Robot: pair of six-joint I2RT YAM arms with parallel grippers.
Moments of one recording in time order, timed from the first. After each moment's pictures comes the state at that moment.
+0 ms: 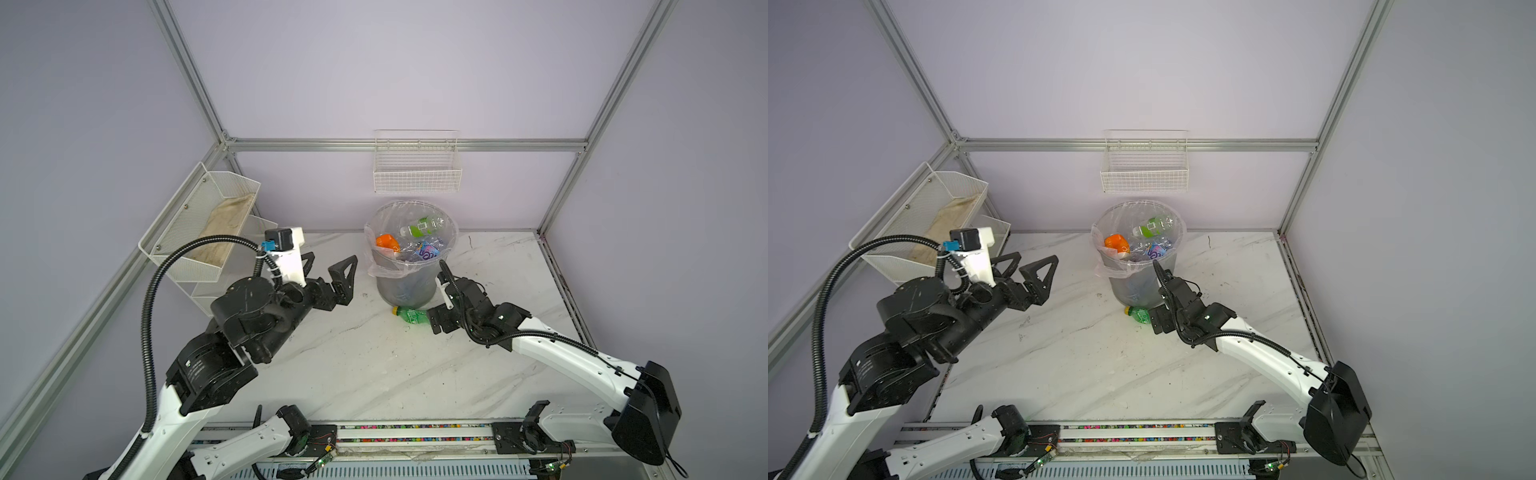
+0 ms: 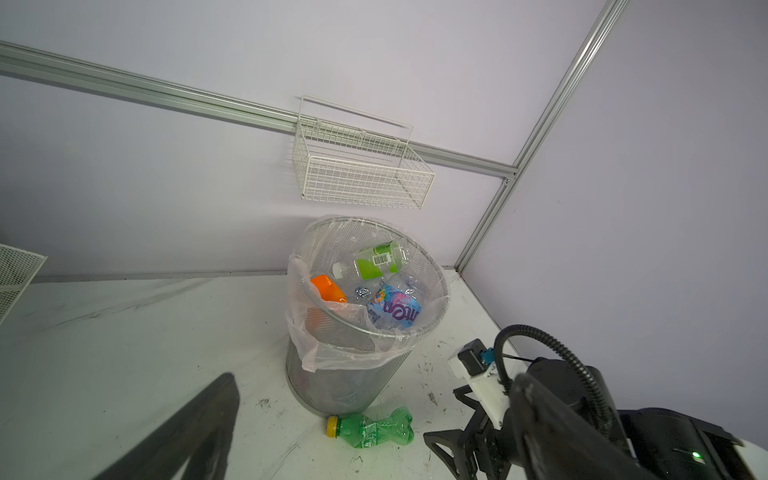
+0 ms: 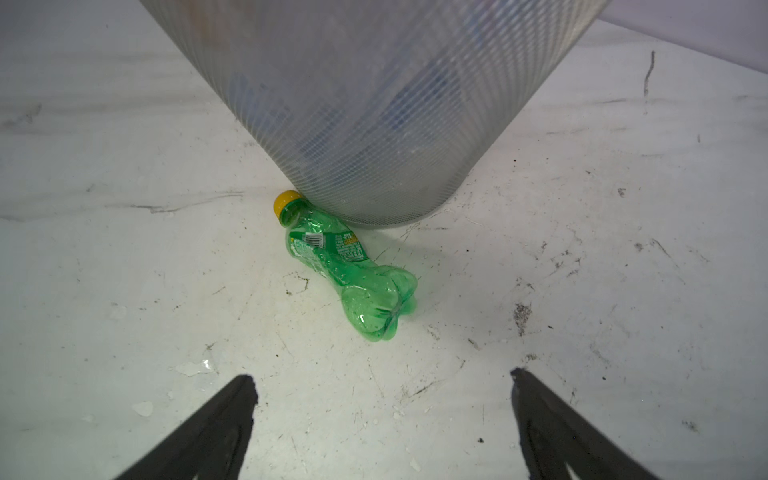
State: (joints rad) left arm -0.78 0.82 1.45 -0.71 -0.39 -0.38; right arm 0.78 1.32 0.98 -0.50 0.23 0.20
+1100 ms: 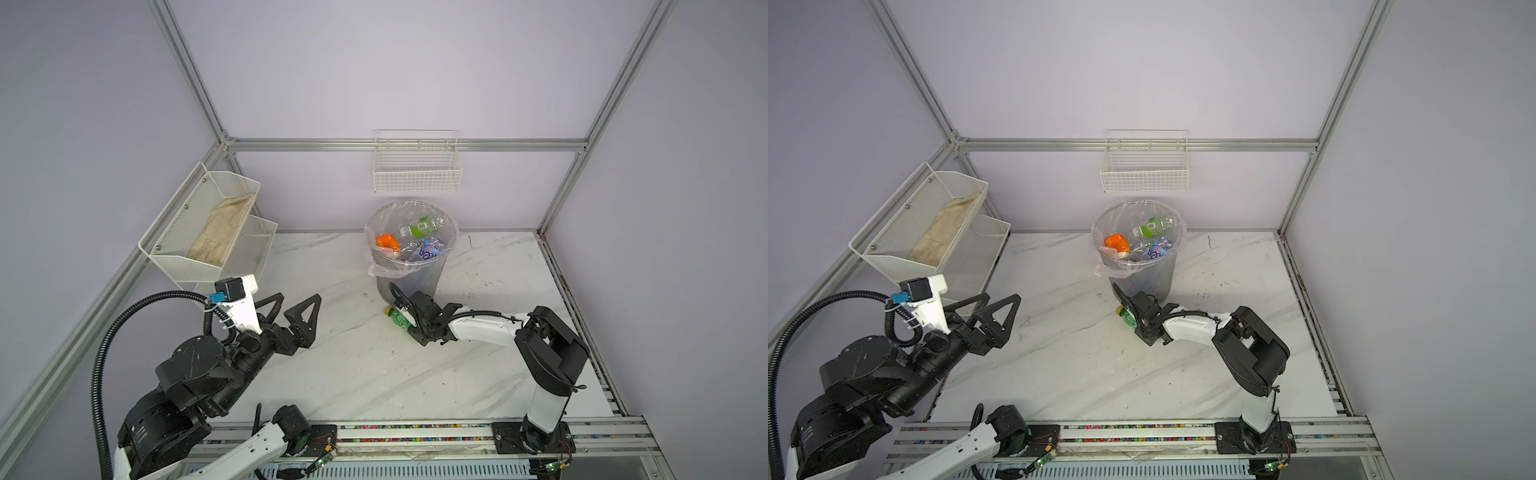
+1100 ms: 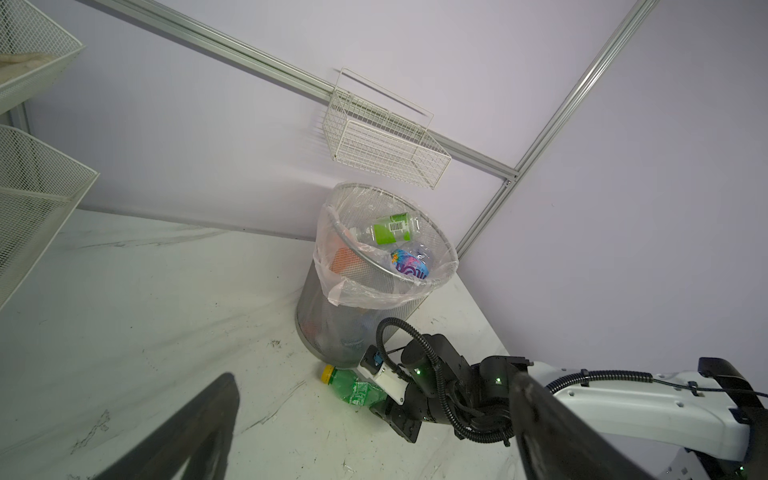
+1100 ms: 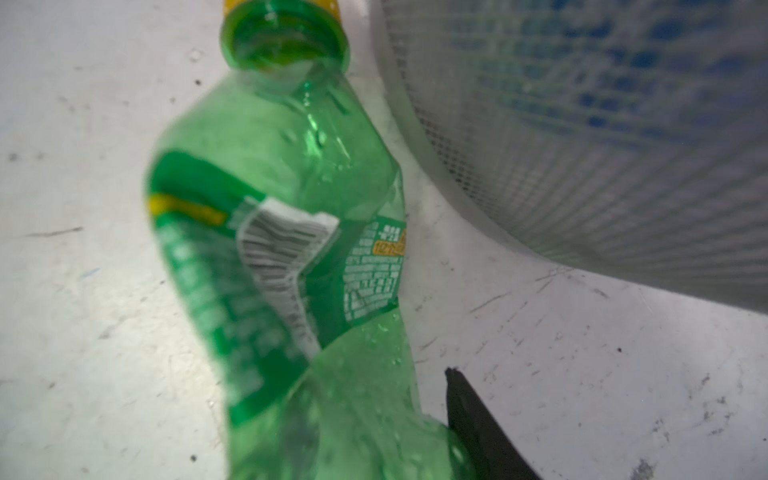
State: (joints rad) left arm -0.78 0.55 1.30 -0.87 -0.40 -0.50; right arm 0.87 1.81 1.09 -0.38 0.26 -0.10
